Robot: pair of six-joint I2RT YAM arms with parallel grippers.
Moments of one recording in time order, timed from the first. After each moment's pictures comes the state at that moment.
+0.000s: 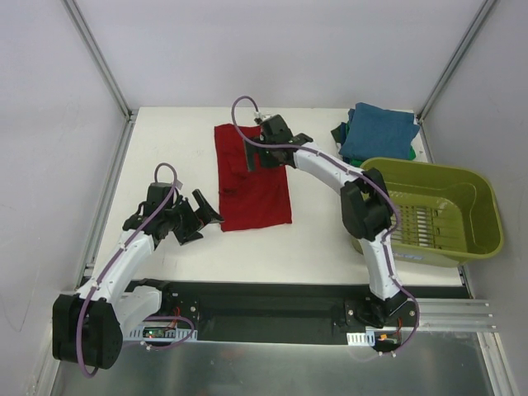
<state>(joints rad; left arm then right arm) -0.15 0.97 0.56 -0.50 0.41 -0.78 0.66 2.26 1.95 -0.50 -0.01 0.31</state>
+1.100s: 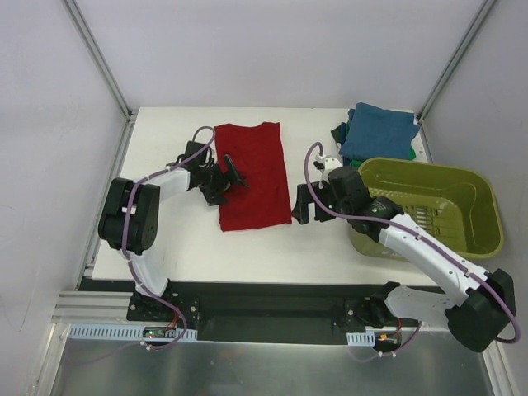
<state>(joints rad) -0.23 1.79 1.04 -0.24 0.49 -0.81 0.68 1.14 0.91 -0.49 -0.03 0.37</state>
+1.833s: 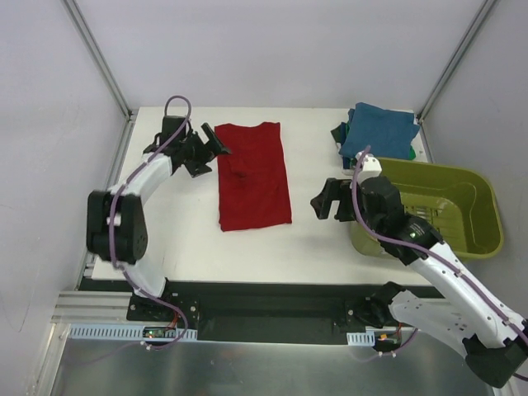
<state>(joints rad) -0.12 1.75 1.27 -0.32 0.38 -0.78 0.68 0.83 0.89 -0.56 0.16 0.47</state>
